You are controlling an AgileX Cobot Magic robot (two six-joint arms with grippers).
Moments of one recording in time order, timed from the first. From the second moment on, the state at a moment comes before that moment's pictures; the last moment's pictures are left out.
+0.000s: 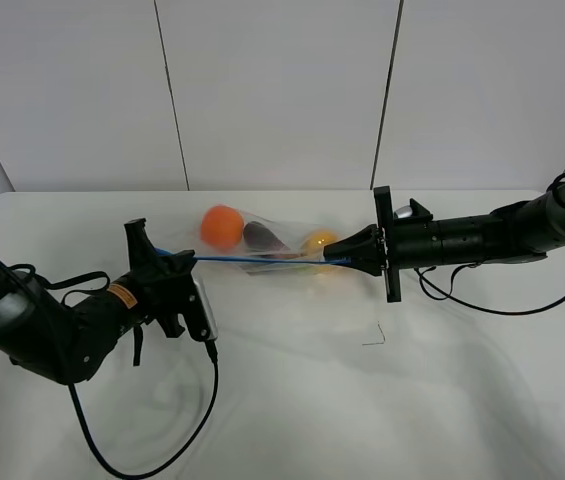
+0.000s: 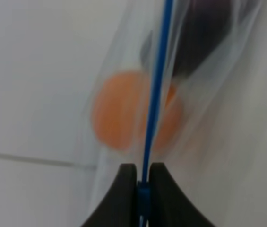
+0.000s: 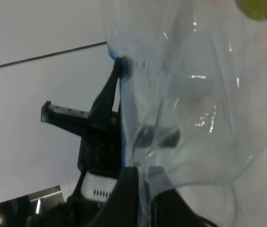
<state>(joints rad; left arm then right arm) -0.41 2.03 -0.56 -0.05 -1.23 1.23 0.04 2.16 -1.11 1.59 1.20 -0.74</state>
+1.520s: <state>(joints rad) -0.18 2.03 -0.54 -0.10 -1.22 0.82 0.04 2.16 -1.11 1.58 1.20 -0.74</state>
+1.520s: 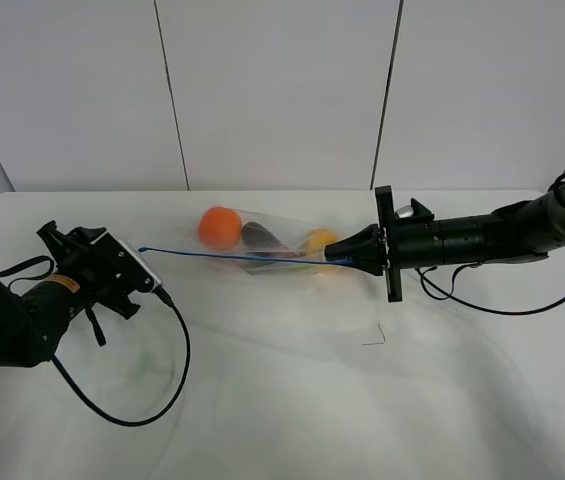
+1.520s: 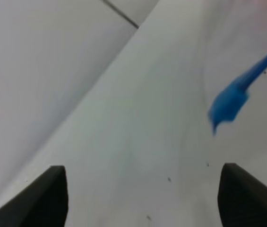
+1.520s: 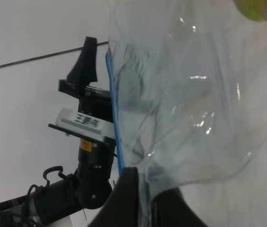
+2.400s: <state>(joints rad) -0.15 1.91 -0.47 -0.17 -1.10 0.08 0.04 2.16 -1.11 1.59 1.20 -0.74</state>
